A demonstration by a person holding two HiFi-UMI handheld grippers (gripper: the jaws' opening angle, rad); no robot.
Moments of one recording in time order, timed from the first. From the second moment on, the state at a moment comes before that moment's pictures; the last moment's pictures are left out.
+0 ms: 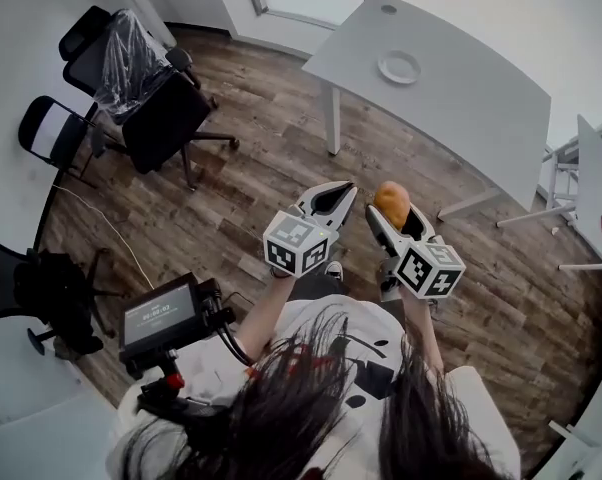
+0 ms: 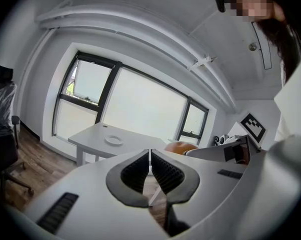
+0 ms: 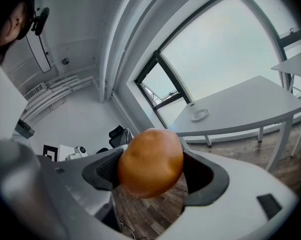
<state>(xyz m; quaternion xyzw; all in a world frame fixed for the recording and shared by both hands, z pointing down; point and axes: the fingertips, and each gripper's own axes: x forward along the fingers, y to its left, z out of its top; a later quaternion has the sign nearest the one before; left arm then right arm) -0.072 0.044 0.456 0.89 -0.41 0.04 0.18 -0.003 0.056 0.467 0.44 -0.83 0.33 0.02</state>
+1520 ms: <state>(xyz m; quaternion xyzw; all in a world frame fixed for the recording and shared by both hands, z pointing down) -0.046 -0.215 0.475 0.88 -0.43 0.06 0.20 0.040 -0.226 0.484 0.42 -0.83 0.37 0.02</state>
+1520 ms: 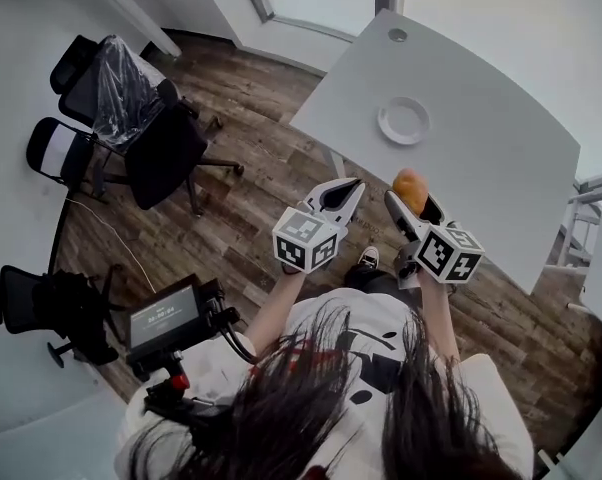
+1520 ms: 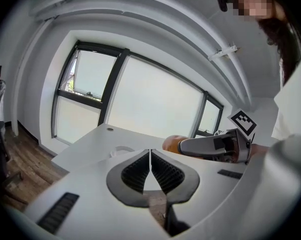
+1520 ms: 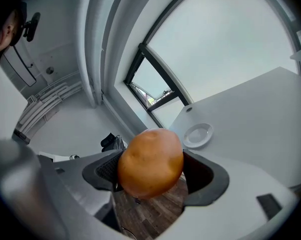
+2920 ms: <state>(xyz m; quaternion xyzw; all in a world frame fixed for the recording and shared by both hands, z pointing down) -0.042 -0.455 0.512 0.91 -0.33 0.13 0.22 0.041 -0.447 0.560 0.51 -0.76 0.41 0.07</state>
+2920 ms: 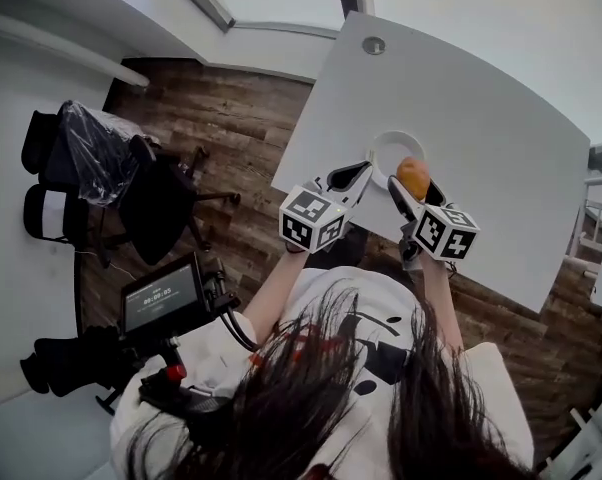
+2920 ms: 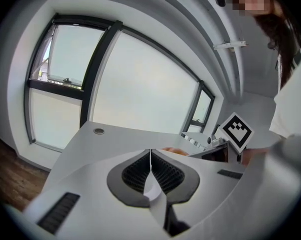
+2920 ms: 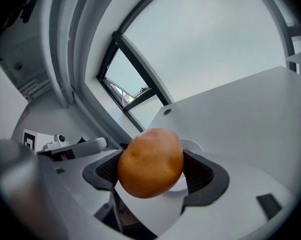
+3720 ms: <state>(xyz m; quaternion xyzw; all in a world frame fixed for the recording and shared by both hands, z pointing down) -0.032 -0.469 0.511 0.92 -0.30 0.13 0.22 0.046 -0.460 0.641 0.53 -0.73 0.38 0.21</state>
